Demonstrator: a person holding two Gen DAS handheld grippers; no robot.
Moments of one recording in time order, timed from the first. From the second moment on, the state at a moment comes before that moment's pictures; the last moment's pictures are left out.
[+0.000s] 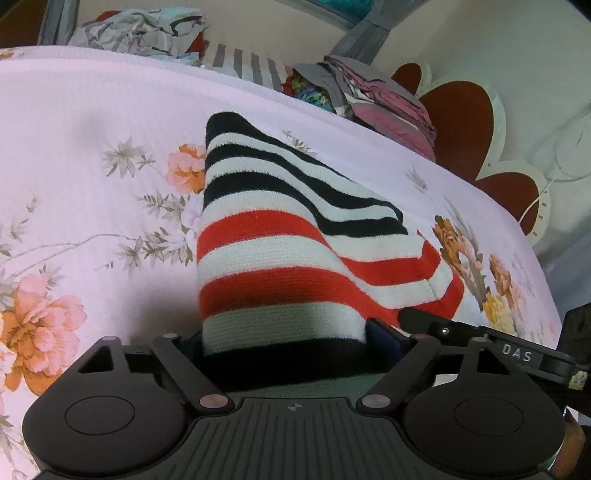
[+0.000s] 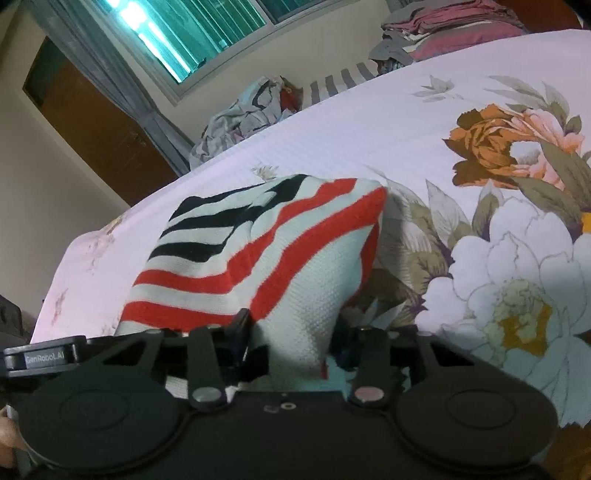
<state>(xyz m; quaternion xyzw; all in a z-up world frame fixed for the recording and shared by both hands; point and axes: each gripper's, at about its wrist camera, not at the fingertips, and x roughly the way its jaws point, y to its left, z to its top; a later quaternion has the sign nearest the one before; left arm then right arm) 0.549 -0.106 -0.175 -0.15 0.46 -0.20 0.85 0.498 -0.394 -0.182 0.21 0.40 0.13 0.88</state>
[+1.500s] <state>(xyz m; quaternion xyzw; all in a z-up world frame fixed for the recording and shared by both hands) 0.546 0.307 -0.145 -0.12 0.39 -0.17 0.90 0.517 0.006 -0.144 0.23 0.35 0.19 0.89</state>
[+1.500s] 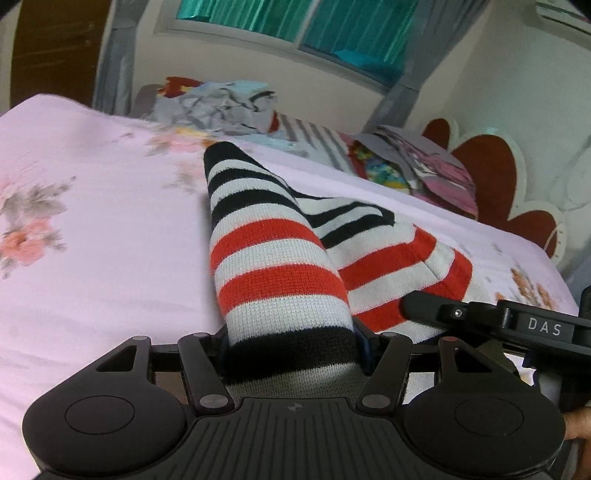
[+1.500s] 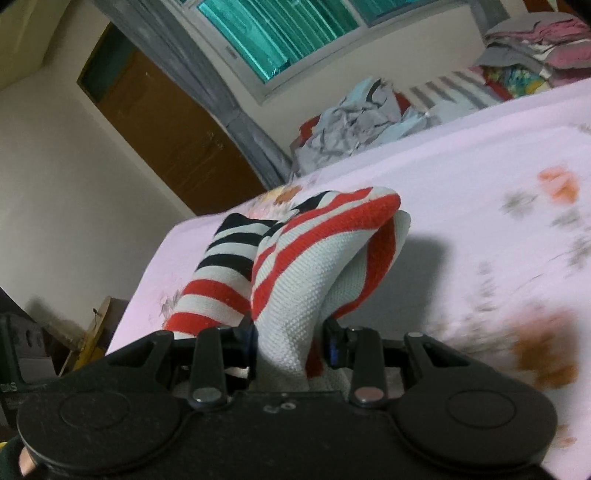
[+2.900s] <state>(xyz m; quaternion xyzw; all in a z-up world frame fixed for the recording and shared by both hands) 0.521 0.336 -0.159 -0.10 0.37 -0.14 0.91 0.509 0.015 -0.154 0.17 0.38 0.12 0.90</state>
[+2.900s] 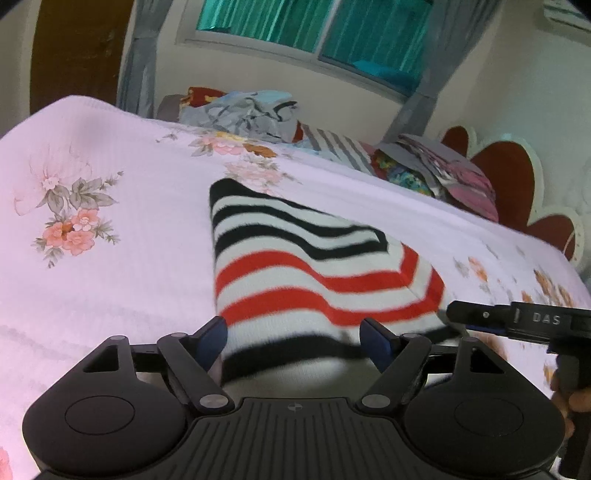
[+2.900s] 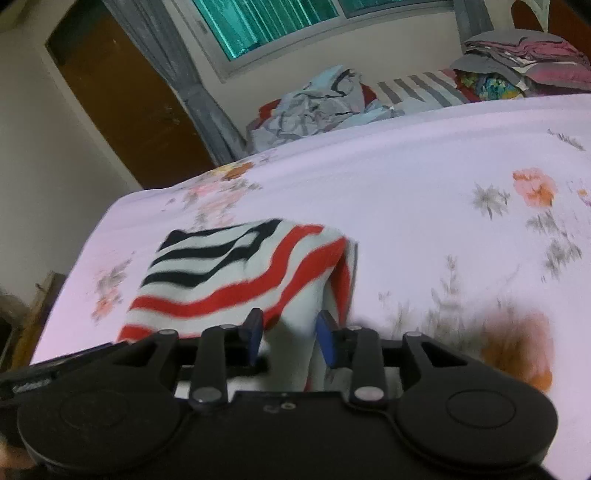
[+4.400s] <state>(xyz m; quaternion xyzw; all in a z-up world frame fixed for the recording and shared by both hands) 0.491 0.324 -0.145 -0.06 0.38 -0.14 0.91 0.445 0.051 -0.136 0.09 0.35 0.06 0.93</state>
